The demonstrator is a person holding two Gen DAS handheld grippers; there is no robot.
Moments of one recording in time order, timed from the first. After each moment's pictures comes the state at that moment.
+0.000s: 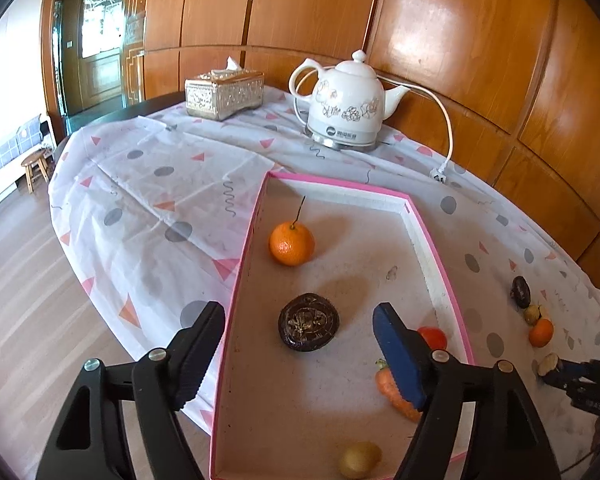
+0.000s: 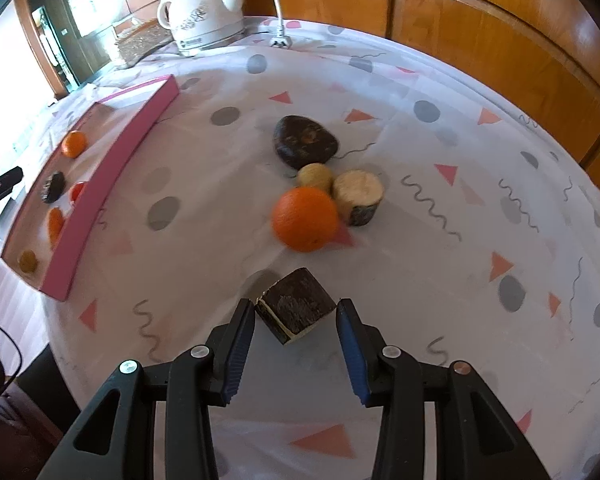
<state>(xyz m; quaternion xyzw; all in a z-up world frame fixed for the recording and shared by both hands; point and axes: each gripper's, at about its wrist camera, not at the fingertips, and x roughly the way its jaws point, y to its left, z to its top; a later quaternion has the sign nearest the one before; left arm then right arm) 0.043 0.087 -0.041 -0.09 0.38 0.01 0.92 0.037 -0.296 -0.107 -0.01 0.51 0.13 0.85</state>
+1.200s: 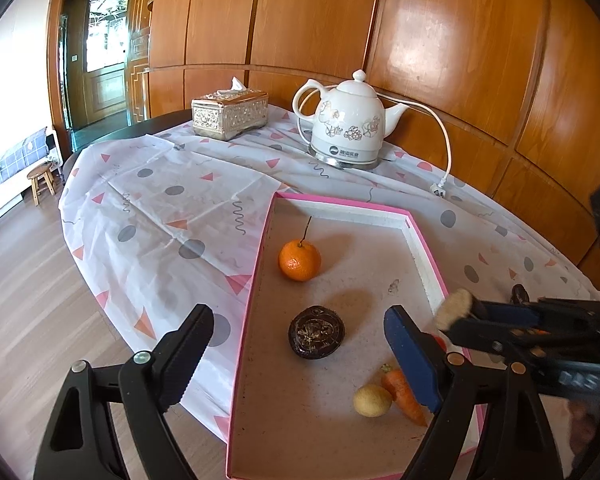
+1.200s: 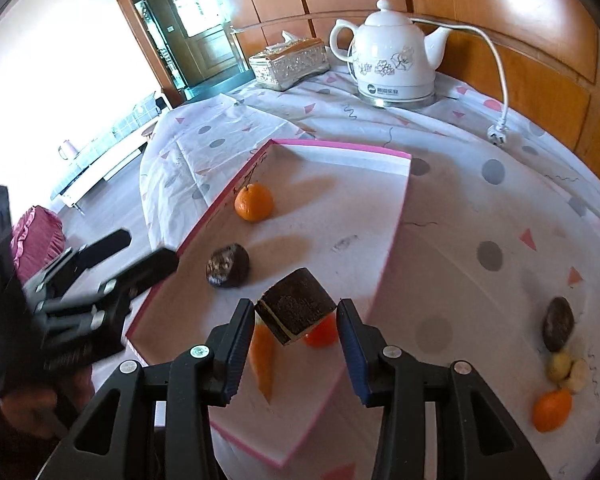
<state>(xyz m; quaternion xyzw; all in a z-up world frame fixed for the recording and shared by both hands) 0.030 0.092 -0.030 -0.08 0.36 0.02 0.93 0.085 -0.103 -0.048 -0.01 0.45 0.31 0.84</state>
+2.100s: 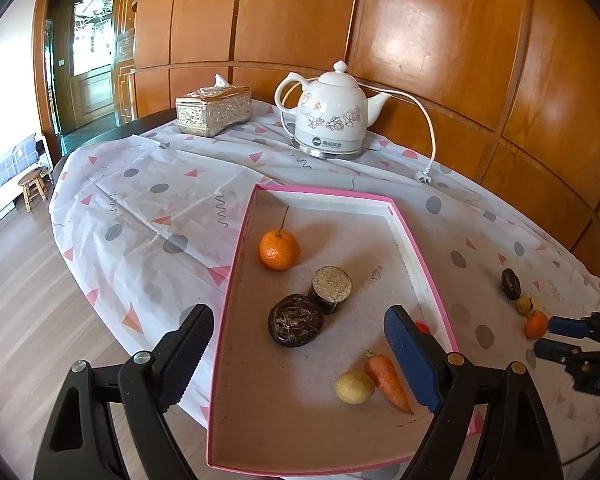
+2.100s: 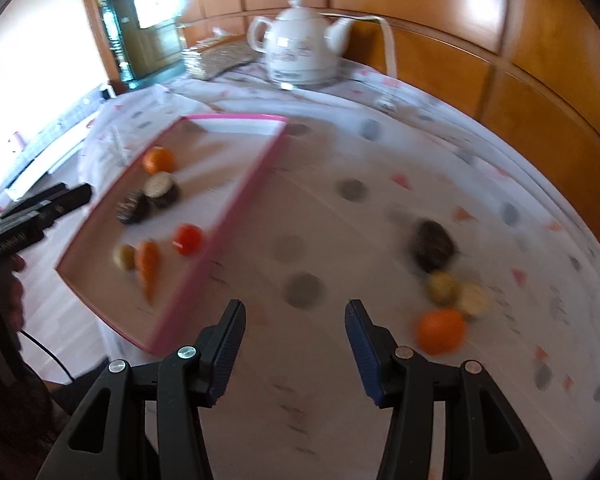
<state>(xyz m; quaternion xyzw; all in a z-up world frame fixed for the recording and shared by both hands) 0.027 0.073 -0.030 -0.06 0.37 0.00 0.93 0.043 -0.212 -0.057 -0.06 0.46 0.19 0.87</state>
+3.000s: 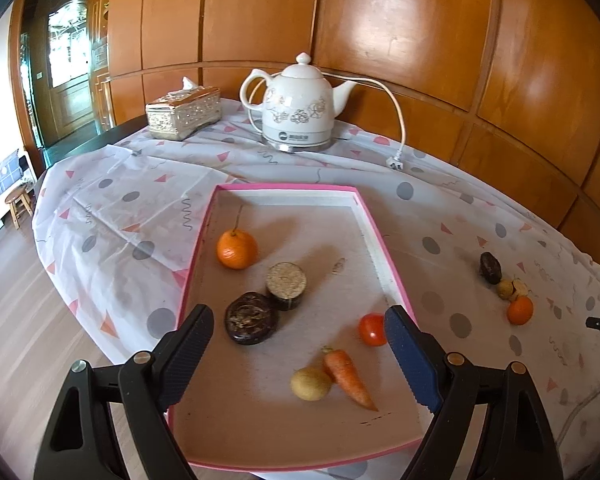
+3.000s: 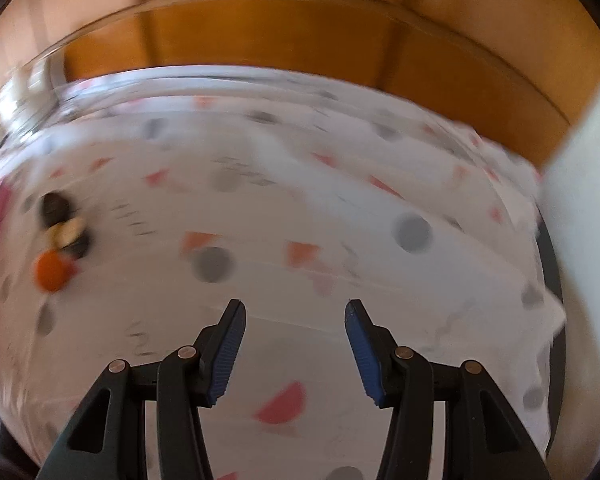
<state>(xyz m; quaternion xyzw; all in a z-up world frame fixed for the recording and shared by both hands) 0.030 0.040 -0.025 -0.04 0.38 -0.03 0.92 0.010 -0.488 -0.089 0.06 0.51 -0.14 0.85</state>
